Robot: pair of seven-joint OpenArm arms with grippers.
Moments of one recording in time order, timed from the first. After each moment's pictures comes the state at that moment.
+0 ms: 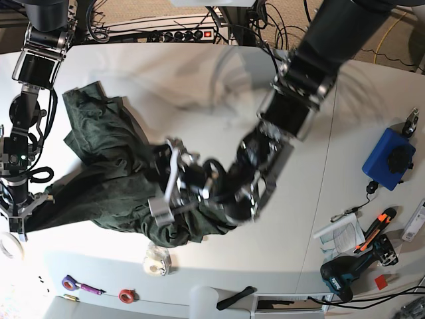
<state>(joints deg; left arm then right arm) -31.7 7.9 25.8 68.1 -55.0 -42.3 71.8 16.6 31.5 15.7 81.4 -11.0 11.2 -23.1</state>
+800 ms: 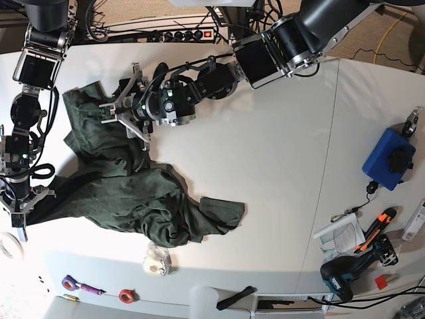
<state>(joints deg) -22.7 10.2 63.3 67.8 -6.7 -21.1 31.6 16.7 31.4 15.7 77.8 -11.1 11.3 -22.5</state>
